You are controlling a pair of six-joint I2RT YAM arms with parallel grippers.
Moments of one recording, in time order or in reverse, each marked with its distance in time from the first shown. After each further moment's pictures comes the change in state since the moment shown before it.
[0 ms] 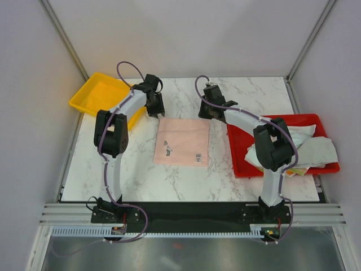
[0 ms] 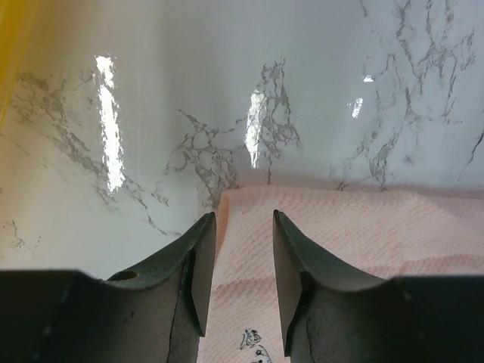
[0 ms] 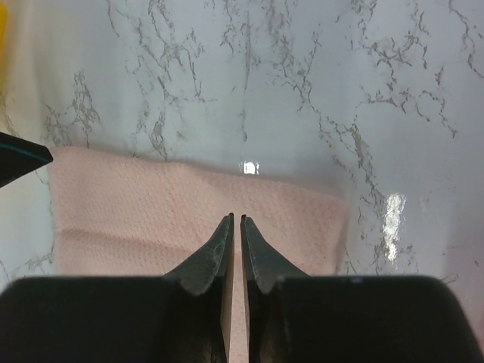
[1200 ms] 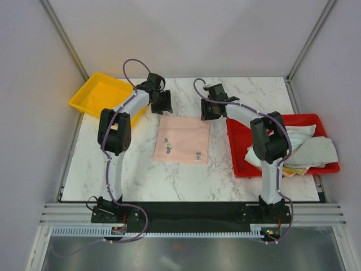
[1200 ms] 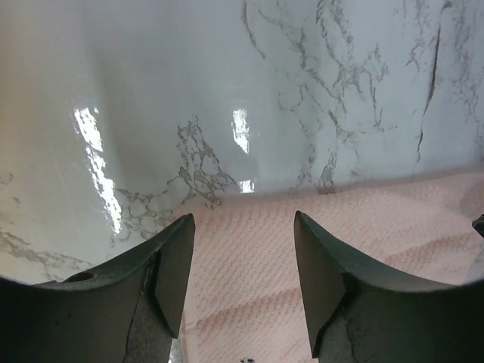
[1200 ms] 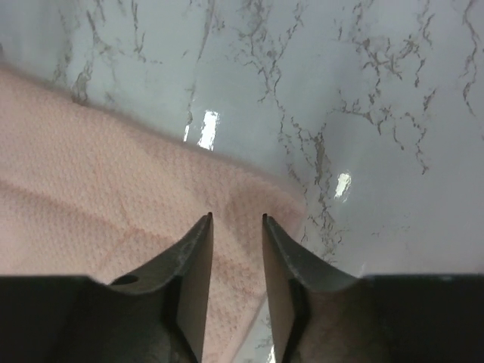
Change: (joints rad) left arm -0.007 0.069 0.042 0.107 0.124 0.104; right arm -0.069 0.124 0.090 -0.109 -0.126 -0.269
